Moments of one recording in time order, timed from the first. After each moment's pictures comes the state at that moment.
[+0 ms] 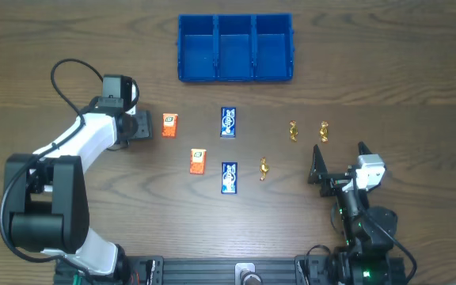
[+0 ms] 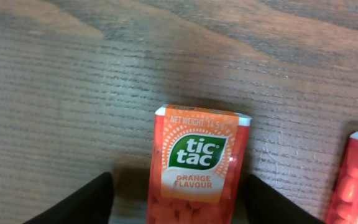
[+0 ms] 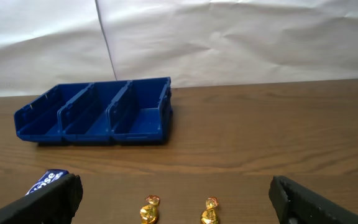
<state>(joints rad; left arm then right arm) -0.07 1.76 0.92 -0.40 -0.06 -0.17 0.03 0.01 0.01 -0.07 -0.07 0.10</state>
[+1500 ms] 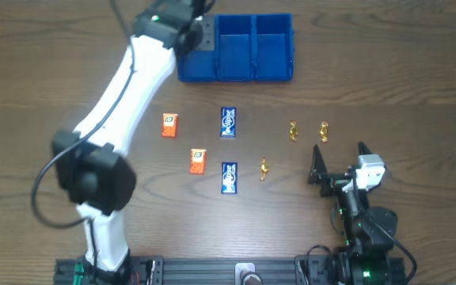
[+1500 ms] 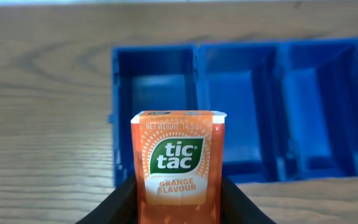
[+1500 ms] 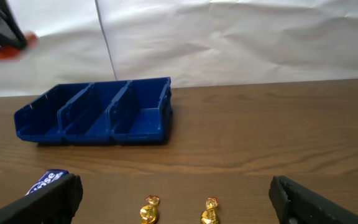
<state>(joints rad) -0.41 2.08 2.00 -0.86 -0.14 -0.31 0.03 0.01 0.01 -0.07 -0.08 0.10</state>
